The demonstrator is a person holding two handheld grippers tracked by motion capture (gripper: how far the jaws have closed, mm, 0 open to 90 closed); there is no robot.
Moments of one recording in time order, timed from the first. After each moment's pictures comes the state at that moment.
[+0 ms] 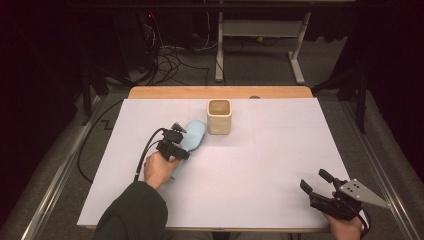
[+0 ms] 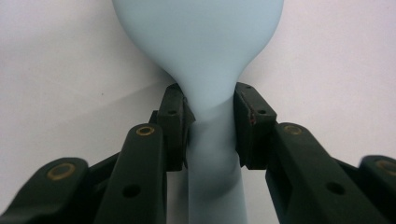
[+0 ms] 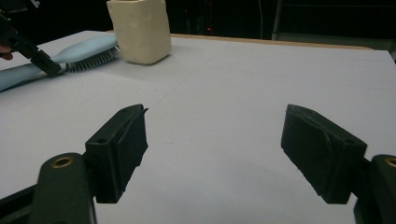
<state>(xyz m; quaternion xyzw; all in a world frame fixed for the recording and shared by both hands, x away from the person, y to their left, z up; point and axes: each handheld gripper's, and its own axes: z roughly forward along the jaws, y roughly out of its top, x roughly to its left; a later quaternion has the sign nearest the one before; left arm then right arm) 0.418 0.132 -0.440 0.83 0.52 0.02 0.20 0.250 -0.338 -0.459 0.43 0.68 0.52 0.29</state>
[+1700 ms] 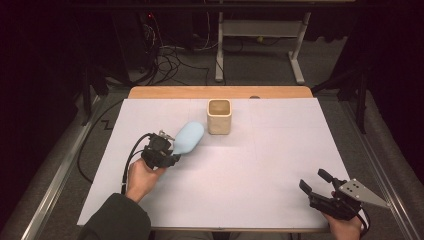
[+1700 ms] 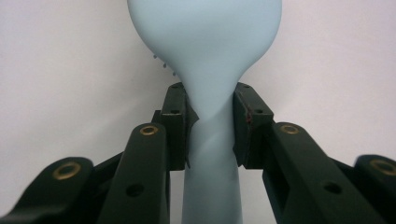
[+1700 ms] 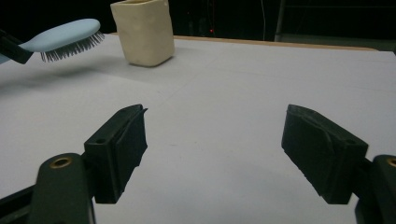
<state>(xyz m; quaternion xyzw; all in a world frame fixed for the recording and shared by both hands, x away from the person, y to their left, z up) 0.370 0.163 -0.416 0.85 0.44 0.09 0.27 0.250 -0.337 -0.459 0.42 0.68 0.52 0.29</state>
